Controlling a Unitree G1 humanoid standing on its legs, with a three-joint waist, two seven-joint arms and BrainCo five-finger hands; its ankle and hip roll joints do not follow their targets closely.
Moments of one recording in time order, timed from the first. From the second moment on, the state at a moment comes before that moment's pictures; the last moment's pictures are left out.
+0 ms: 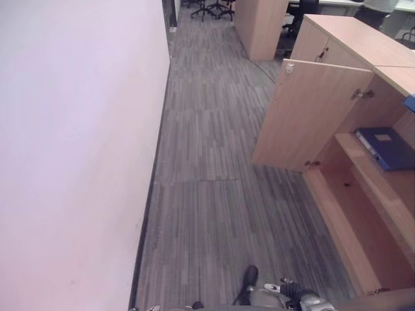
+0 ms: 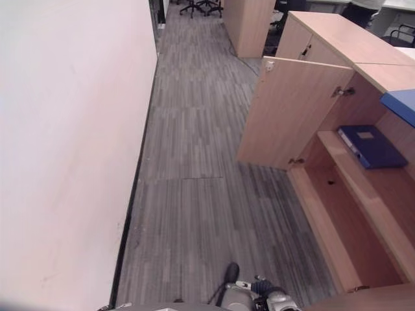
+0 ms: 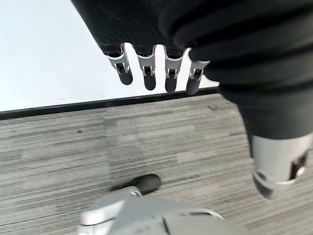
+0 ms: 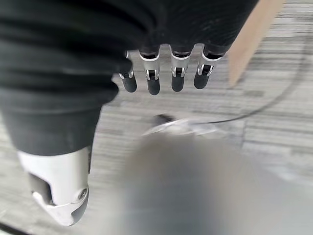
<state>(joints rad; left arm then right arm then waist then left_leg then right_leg) 0.07 0.23 -0.15 1.32 -0.05 -0.08 0.12 -0.06 -0.23 0.20 1.30 0.15 0.00 0.04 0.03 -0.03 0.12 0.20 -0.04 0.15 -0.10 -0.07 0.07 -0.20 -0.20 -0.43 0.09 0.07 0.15</state>
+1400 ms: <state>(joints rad) -0.06 0.25 -0.20 1.29 -0.09 -0.09 0.14 -0.06 -0.25 0.20 1.35 0.13 0.00 0.03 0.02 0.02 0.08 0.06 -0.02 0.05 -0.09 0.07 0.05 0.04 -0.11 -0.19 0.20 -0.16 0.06</state>
